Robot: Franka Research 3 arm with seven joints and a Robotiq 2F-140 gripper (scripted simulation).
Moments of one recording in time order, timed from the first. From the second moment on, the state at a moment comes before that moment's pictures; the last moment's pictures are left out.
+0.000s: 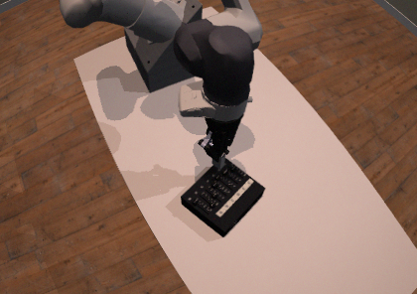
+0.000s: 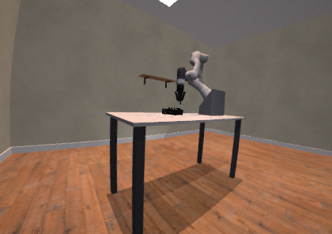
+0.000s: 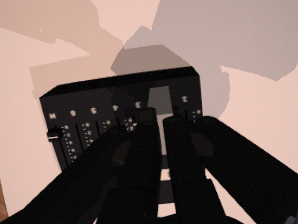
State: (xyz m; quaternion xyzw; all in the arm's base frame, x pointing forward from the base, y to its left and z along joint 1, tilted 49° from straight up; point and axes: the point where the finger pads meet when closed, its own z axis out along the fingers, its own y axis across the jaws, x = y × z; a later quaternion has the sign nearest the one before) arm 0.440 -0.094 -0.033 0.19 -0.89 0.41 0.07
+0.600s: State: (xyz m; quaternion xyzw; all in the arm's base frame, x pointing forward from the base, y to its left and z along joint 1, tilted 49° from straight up) arm 0.440 -0.094 -0.033 0.19 -0.89 0.41 0.07
